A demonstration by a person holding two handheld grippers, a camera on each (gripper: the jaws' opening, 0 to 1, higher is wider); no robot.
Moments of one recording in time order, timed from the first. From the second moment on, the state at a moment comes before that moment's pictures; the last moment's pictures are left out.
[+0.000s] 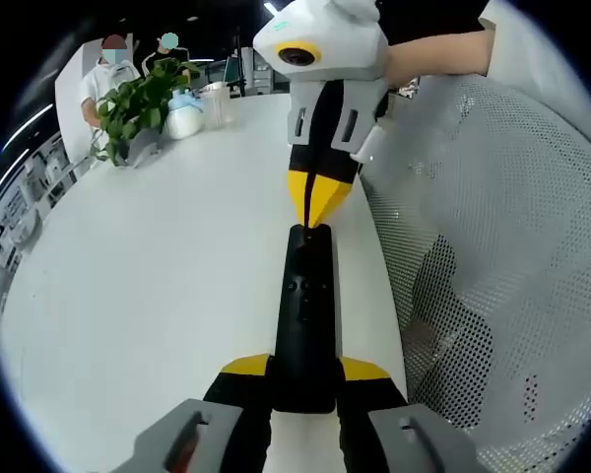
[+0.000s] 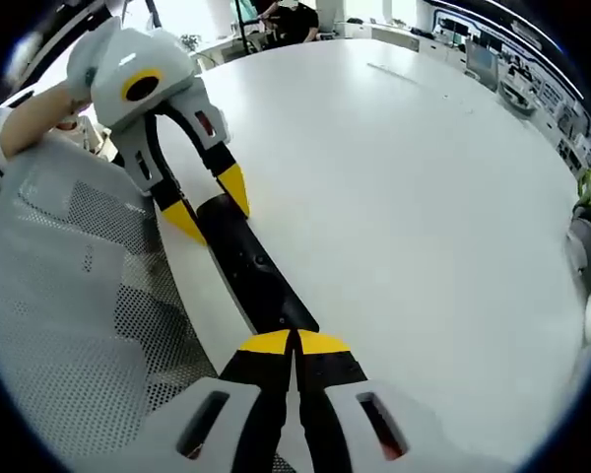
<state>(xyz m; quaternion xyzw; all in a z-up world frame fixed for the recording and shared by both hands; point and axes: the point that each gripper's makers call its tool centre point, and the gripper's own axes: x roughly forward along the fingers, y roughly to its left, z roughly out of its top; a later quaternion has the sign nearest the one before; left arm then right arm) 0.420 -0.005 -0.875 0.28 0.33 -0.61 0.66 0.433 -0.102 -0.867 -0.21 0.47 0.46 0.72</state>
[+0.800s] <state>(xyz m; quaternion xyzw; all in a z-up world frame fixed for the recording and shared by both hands) 0.420 -0.005 -0.875 0.28 0.33 -0.61 0.66 0.429 -0.087 -0.867 -0.30 0.46 0.48 0.68</state>
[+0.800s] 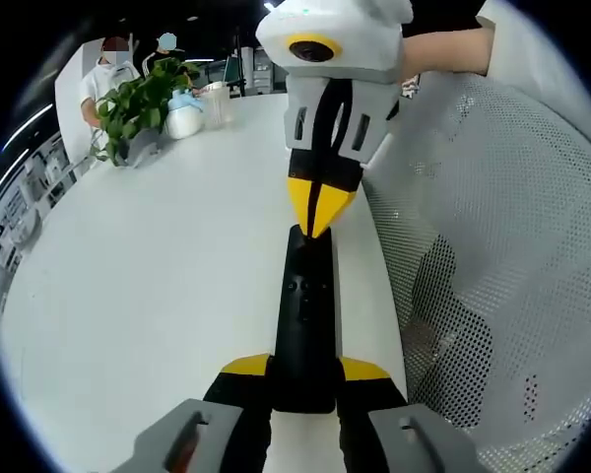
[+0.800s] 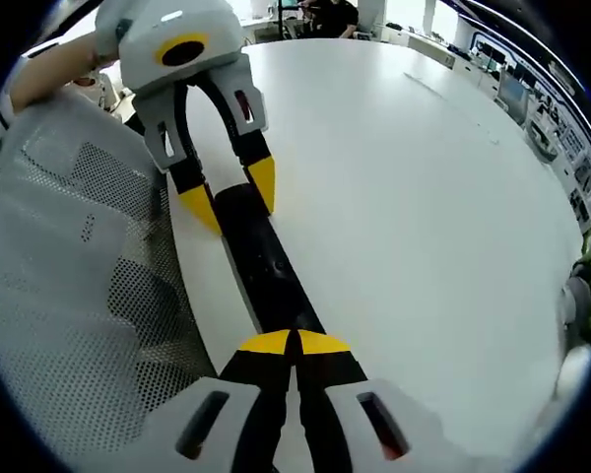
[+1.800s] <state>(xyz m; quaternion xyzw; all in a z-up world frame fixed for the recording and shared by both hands) 0.420 -0.006 -0.875 0.29 0.32 -0.61 0.66 0.427 -0.089 -0.866 -0.25 0.44 0.45 0.74</state>
